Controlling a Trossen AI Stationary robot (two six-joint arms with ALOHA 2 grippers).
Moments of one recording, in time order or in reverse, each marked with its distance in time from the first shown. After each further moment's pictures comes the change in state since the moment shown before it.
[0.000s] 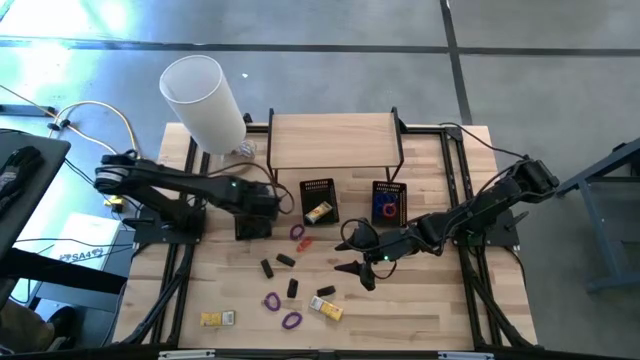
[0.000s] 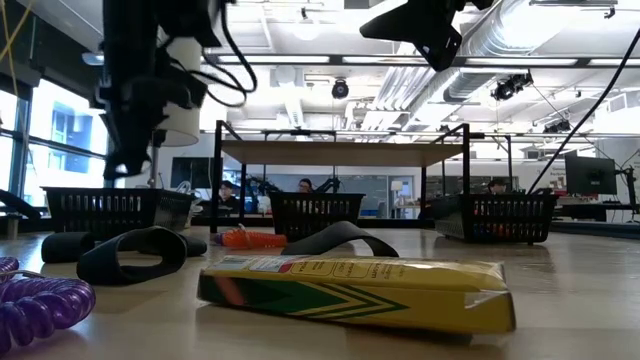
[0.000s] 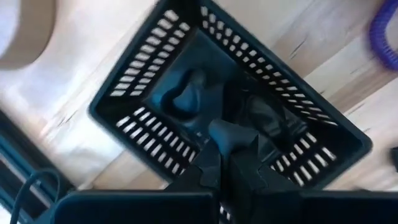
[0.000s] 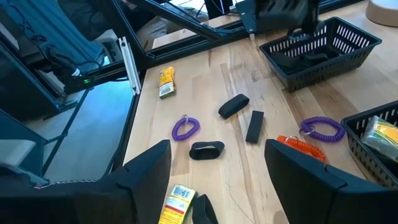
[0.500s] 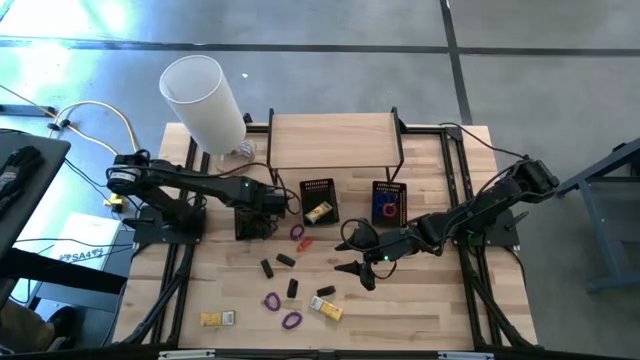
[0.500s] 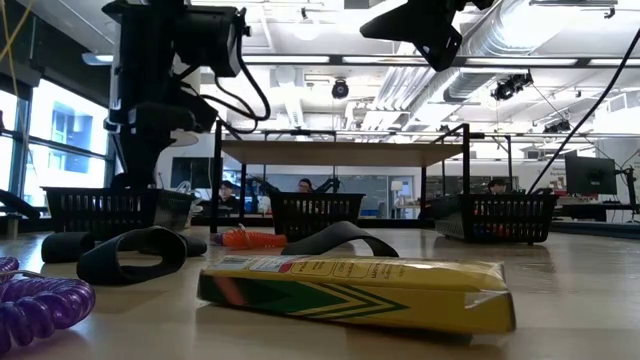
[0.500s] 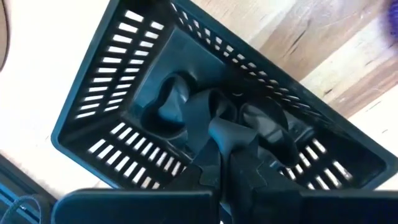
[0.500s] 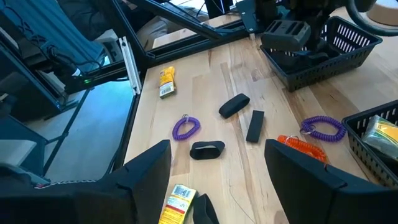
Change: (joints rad) left arm 0.051 0.093 -0.017 0.078 0.062 0.126; right arm 0.001 0.000 0.000 -0.001 -0.002 0.003
